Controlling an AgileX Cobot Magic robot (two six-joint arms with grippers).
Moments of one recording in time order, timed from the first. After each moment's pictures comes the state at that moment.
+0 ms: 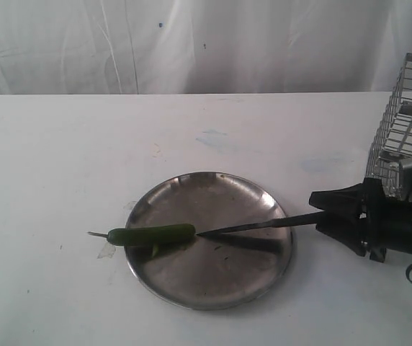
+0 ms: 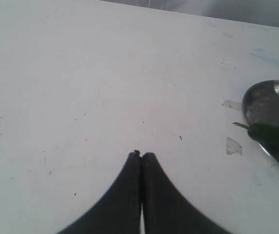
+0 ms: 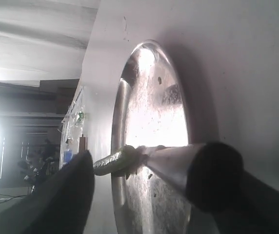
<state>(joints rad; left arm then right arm) 0.03 0.00 0.03 -0.12 0.38 -0.07 -0.30 2.08 -0.64 1.75 1.25 -1.57</state>
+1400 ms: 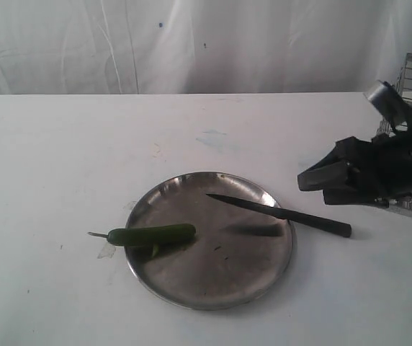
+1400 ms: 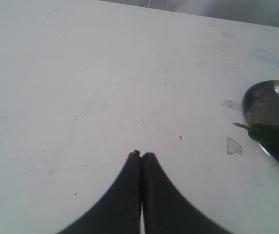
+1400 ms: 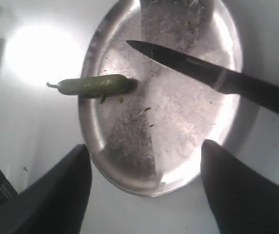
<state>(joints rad) 0.03 0.00 0.03 -0.12 0.38 -0.07 -0.11 1.62 -0.89 1.09 1.02 -0.95</state>
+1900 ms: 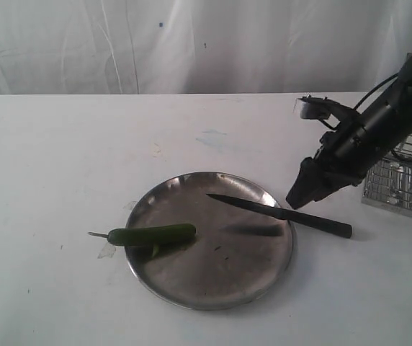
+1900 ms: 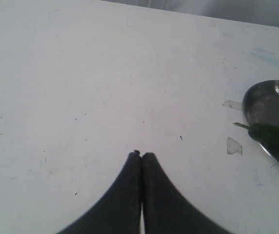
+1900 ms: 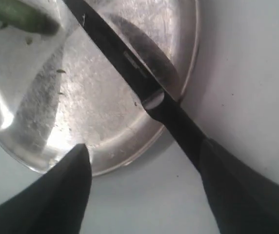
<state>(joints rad) 0.03 0.00 0.03 -0.12 0.38 -0.07 0.05 1.94 -1.32 0.62 1.10 -0.95</state>
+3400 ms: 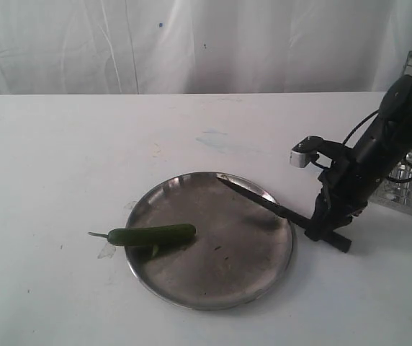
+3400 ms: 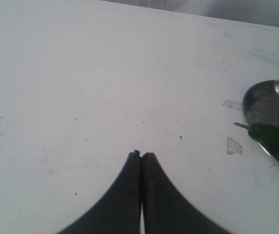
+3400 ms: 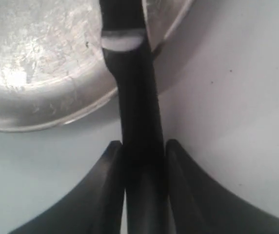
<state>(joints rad) 0.03 0.00 0.03 -0.12 0.38 -0.07 0.05 2.08 -1.32 0.49 1.07 -1.25</state>
